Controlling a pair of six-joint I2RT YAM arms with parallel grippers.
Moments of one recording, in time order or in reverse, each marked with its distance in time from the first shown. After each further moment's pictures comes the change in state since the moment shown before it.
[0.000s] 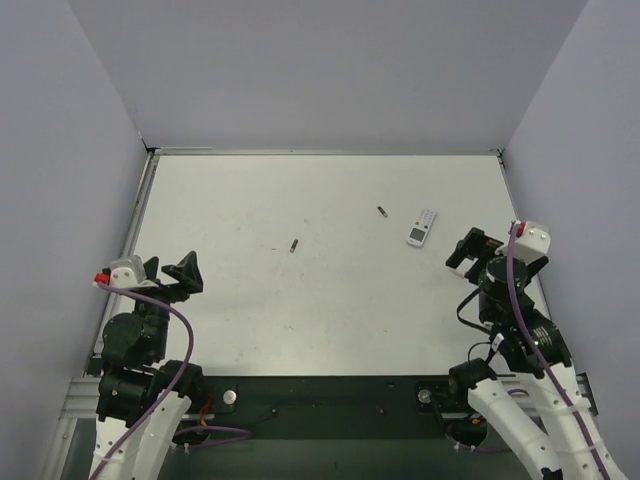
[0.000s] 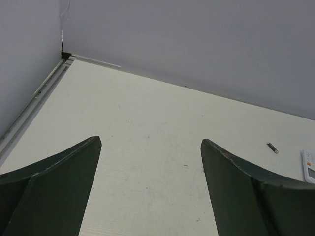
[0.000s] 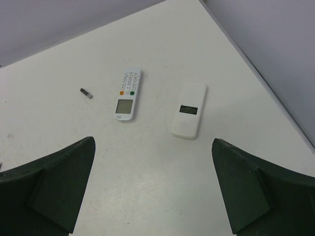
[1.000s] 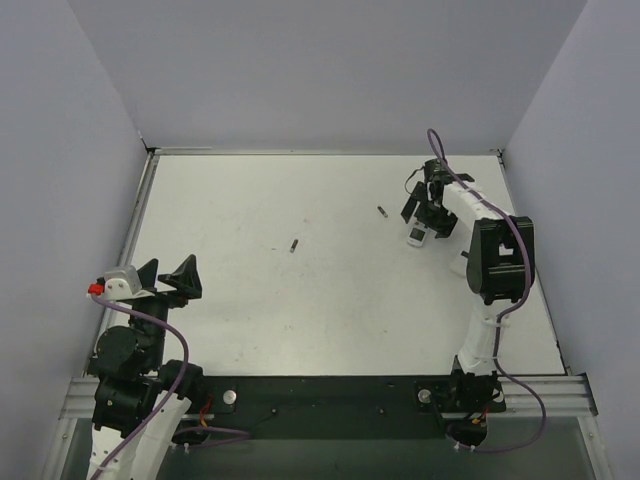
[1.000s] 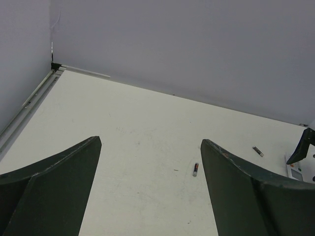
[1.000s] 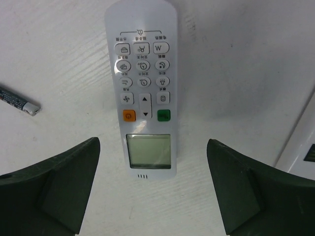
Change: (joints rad) left arm -0.047 -0.073 0.000 -0.006 -0.006 -0.006; right arm -0.262 1.480 0.701 -0.079 -0.443 0.207
